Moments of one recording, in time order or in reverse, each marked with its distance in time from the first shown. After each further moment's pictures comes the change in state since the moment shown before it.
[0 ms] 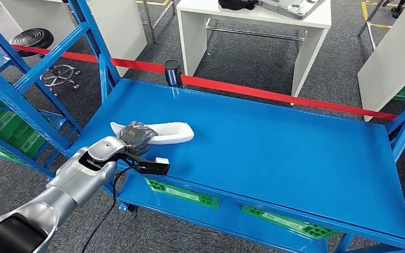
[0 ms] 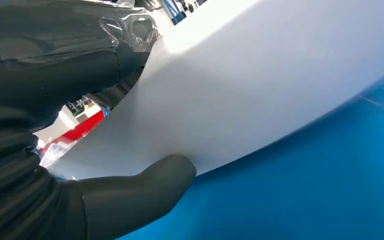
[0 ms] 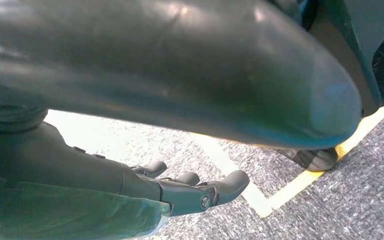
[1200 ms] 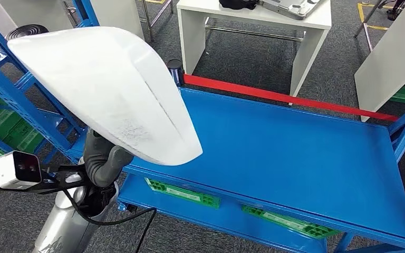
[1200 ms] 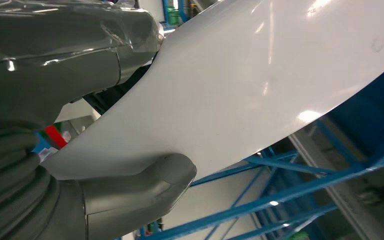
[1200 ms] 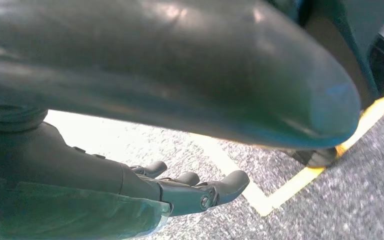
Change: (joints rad) left arm 0.403 -0.165 0.296 -0.949 1.580 -0.423 -0.368; right arm -0.001 0.005 -0.001 0.000 0.000 -0.013 0.007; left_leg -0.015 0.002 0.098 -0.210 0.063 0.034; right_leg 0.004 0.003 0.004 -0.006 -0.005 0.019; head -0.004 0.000
